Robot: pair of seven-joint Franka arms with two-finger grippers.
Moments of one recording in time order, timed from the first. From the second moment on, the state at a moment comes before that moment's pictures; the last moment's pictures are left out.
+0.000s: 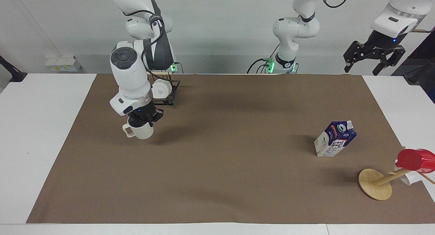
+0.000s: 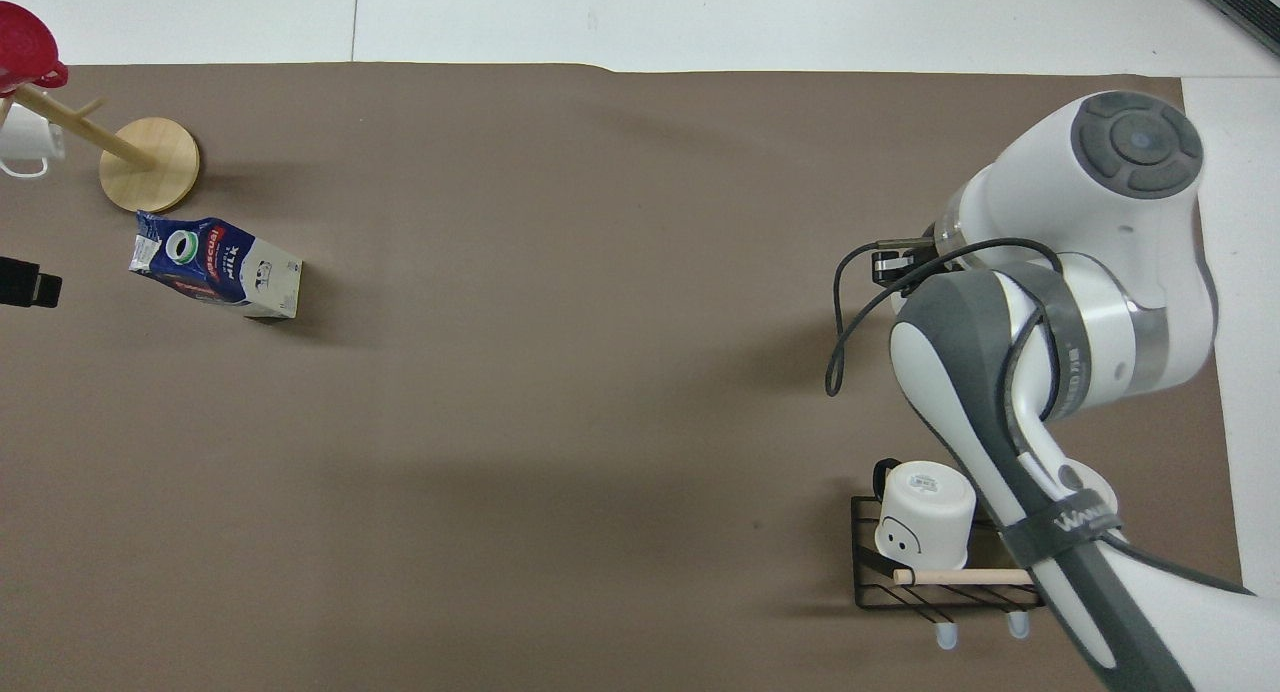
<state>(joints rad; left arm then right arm) -0.08 -0.01 0.07 -1.42 -0.03 1.48 0.19 0.32 0.21 -0.12 -1.73 -0.02 1.92 0.26</state>
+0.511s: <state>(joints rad) -0.08 -0.01 0.07 -1.42 -0.03 1.48 0.19 0.49 0.28 -0.12 -1.66 0.03 1.92 0.48</state>
